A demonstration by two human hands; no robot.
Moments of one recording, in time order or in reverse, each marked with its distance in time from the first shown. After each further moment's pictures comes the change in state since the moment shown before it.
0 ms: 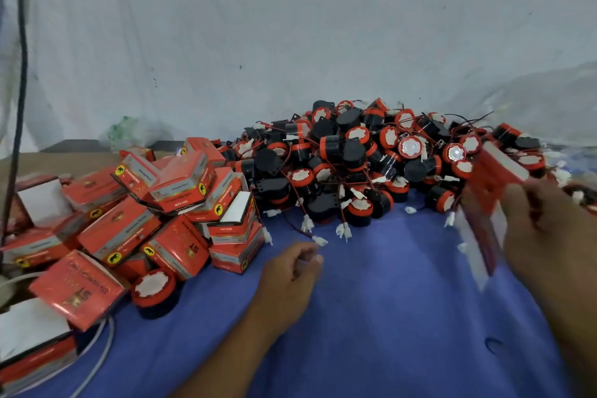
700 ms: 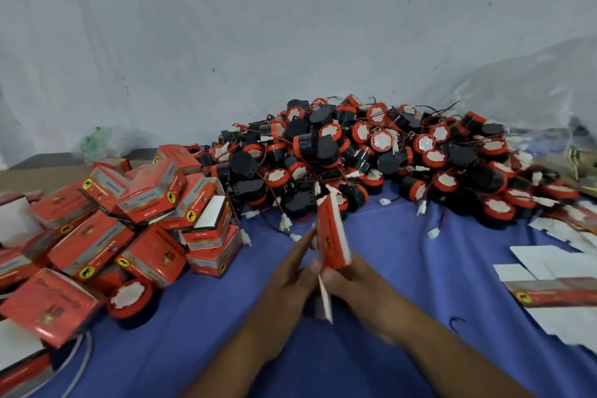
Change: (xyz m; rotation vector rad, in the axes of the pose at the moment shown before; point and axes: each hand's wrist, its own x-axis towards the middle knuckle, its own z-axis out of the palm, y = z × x) left_hand -0.014 0.023 0.028 -0.481 -0.269 -0.039; right_hand -0.113 -0.025 0.082 0.832 -1.052 0.385
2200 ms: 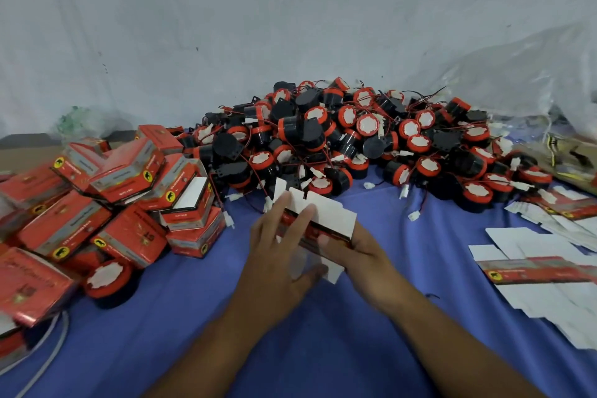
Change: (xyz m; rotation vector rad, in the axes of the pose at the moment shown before) left_hand 0.006 -0.012 0.002 1.109 0.231 0.514; right_hand -0.009 -0.007 -0.018 0.012 0.050 -0.168
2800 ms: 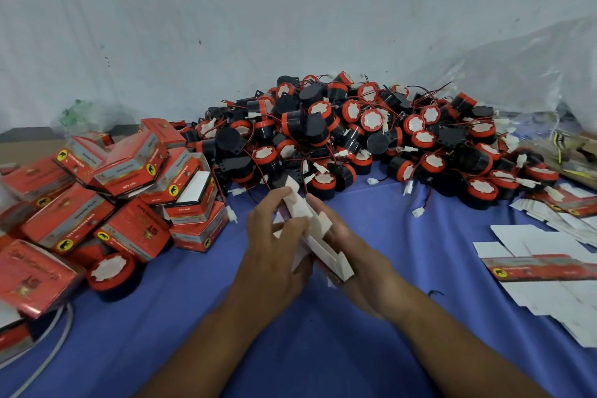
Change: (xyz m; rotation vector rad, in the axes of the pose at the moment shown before) left_hand 0.002 0.009 -0.017 -0.054 0.089 0.106; right_hand -0.009 -0.014 0.010 0.153 -0.201 0.162
